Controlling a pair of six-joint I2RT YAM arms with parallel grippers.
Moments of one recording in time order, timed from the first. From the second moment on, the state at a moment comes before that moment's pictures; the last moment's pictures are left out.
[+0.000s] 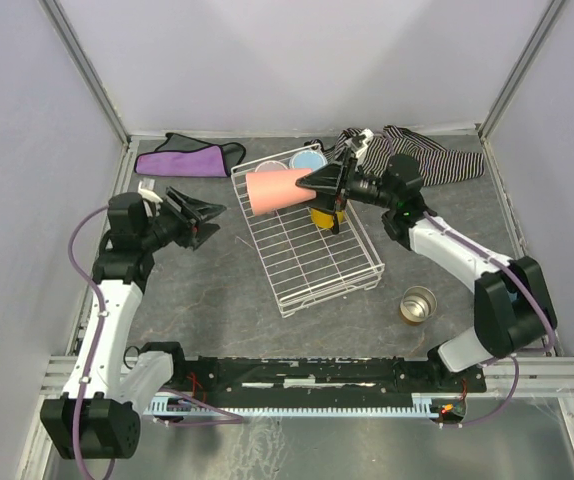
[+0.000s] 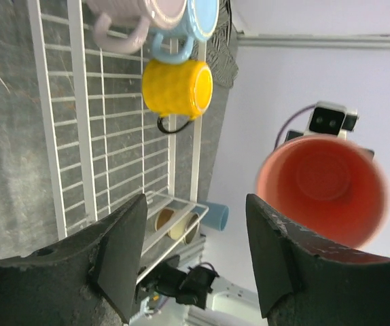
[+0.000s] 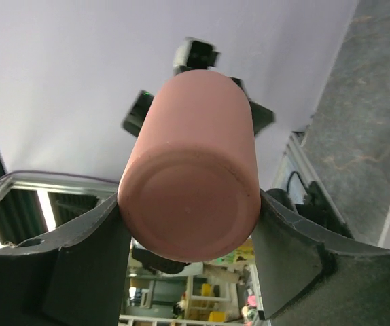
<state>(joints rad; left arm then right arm) 0.01 0.90 0.81 -0.37 0.60 -1.11 0.44 1.53 1.00 0.69 -0.85 1.57</state>
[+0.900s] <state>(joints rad) 0.06 0.92 0.86 -0.47 0.43 -0.94 0.52 1.67 1.75 -0.87 -0.27 0.37</state>
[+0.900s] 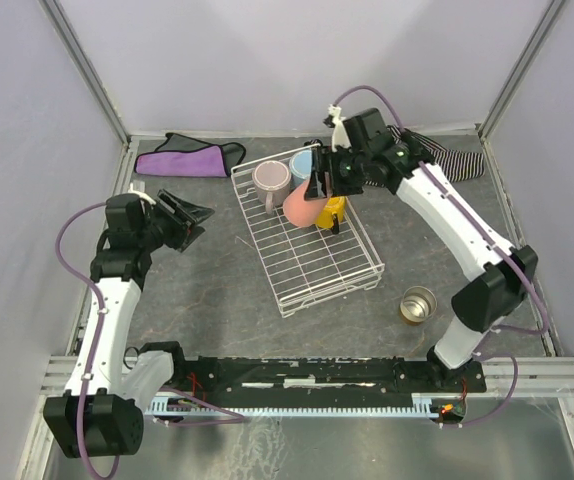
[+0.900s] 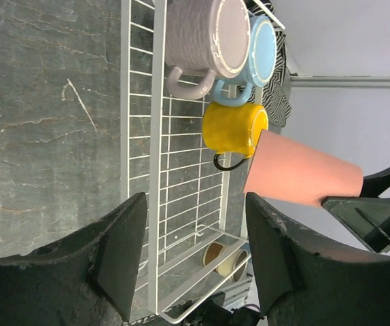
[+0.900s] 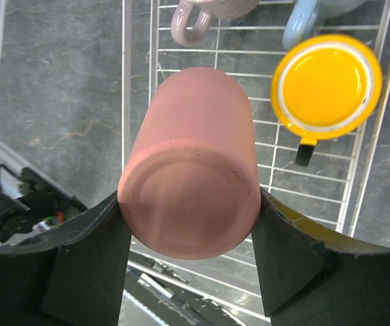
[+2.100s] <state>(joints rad) 0.06 0.96 0.85 -0.50 0.37 -0.85 0.67 2.11 2.20 -1.11 0.02 0.20</state>
